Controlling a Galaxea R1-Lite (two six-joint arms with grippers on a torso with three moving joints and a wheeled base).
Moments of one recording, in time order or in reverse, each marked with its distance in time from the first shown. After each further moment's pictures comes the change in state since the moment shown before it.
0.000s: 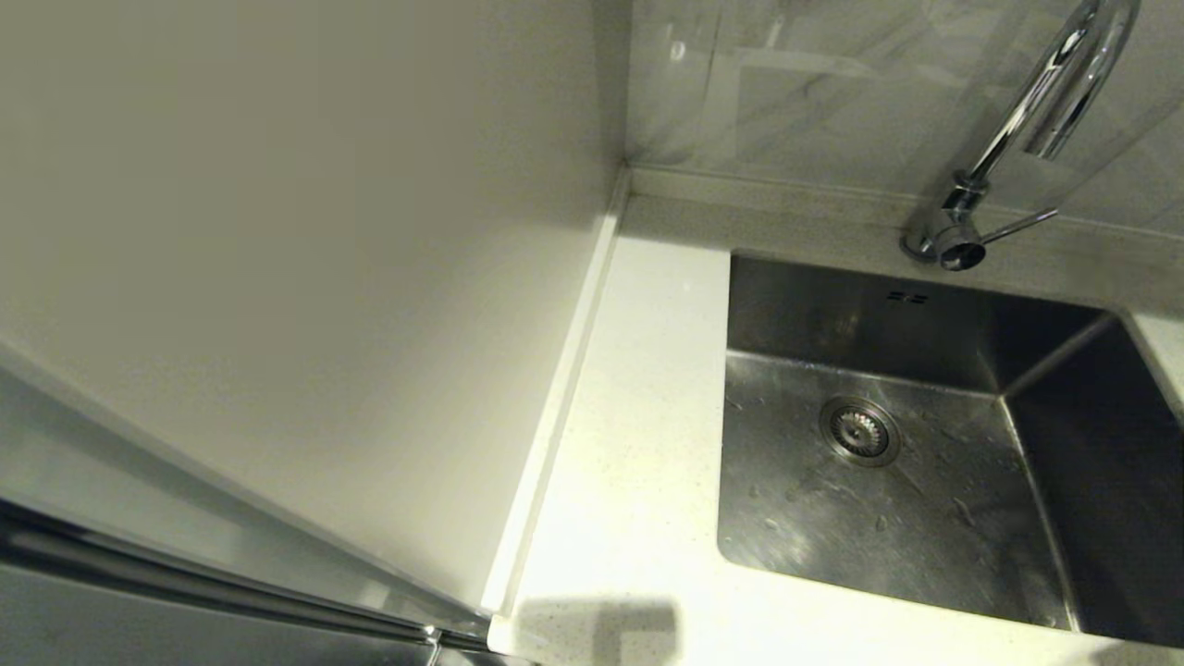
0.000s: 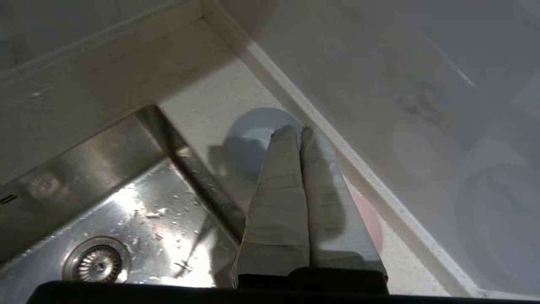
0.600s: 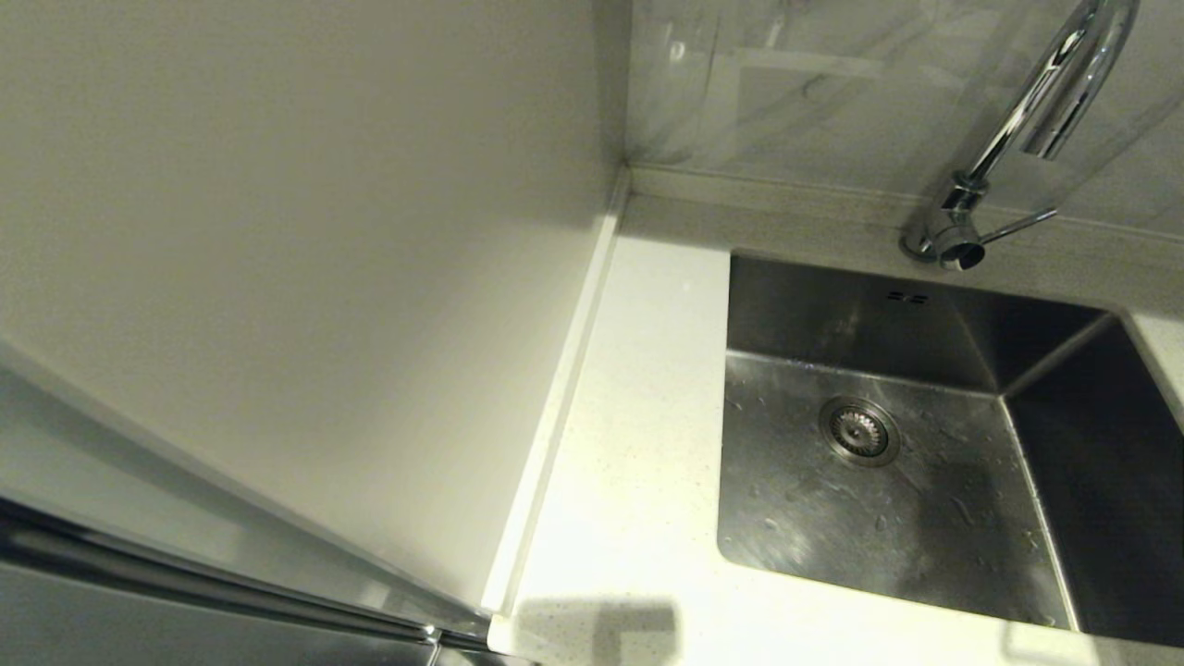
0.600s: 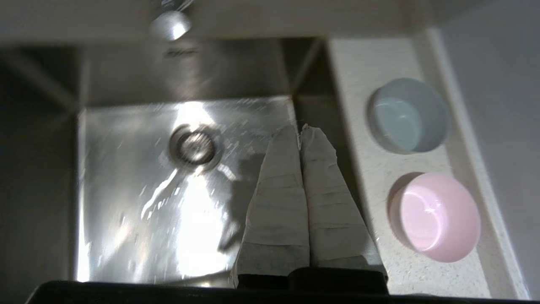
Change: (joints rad) left arm 0.001 0.000 0.000 0.000 -0.001 0.000; right arm 0.659 -0.320 0.272 0.001 -0.165 -0.135
